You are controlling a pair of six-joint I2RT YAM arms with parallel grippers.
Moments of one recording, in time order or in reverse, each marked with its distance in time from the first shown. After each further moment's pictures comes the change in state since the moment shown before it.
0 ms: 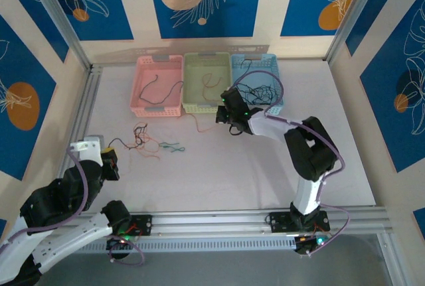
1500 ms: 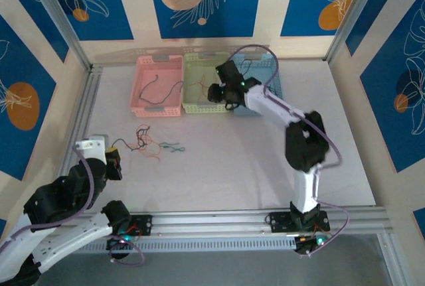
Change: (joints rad) left arm -0.001 0.029 -0.008 0.001 0.015 0.006; right arm -0.009 0.073 0.443 -0.426 -0.123 -0.035
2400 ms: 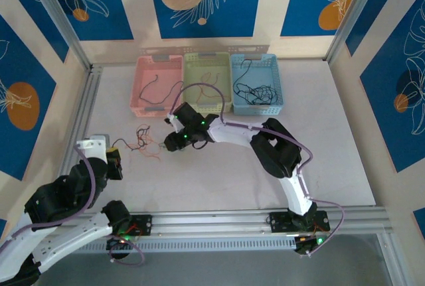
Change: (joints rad) left arm 0.000 0.006 0.000 0.000 -0.001 0.000; right arm 0.321 0.245 -0.045 0.216 -0.306 -0.203
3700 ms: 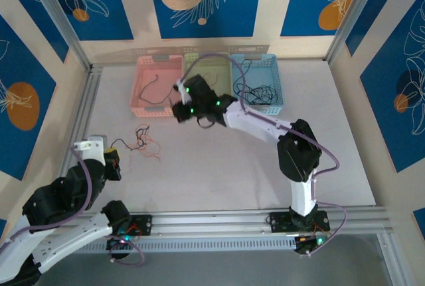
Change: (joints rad) left arm 0.000 -0.023 0.000 0.000 0.000 0.000; right arm -0.098 -0.176 0.146 -0.042 0.145 0.038
